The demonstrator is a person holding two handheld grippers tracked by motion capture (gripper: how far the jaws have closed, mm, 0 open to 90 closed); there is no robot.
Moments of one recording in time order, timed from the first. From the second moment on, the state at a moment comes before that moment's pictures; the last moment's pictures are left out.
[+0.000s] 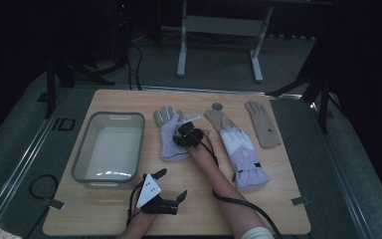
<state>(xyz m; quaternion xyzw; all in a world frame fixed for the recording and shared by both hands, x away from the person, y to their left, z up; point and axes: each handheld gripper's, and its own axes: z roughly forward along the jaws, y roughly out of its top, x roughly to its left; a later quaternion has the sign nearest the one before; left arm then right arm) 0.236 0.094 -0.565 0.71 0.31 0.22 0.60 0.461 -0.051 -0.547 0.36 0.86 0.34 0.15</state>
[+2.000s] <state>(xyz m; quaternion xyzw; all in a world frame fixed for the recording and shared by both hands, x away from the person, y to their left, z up) 0.237 0.093 -0.565 0.70 0.32 0.23 0.60 0.337 -0.178 -0.545 0.50 0.76 0.39 0.13</state>
